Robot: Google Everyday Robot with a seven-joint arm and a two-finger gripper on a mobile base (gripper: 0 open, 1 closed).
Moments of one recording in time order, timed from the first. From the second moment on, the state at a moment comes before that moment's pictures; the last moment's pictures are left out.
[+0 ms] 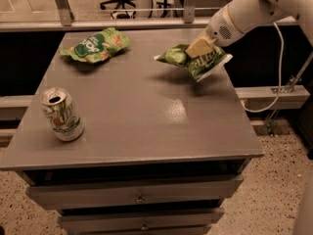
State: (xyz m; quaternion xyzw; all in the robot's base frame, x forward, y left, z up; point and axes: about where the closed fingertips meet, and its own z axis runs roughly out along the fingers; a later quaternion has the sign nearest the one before) arm 0.678 -0.125 0.913 -0.49 0.79 0.16 0.33
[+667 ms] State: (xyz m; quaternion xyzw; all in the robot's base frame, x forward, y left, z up) arm 0.758 -0.034 0.916 -0.53 0.73 0.19 0.38
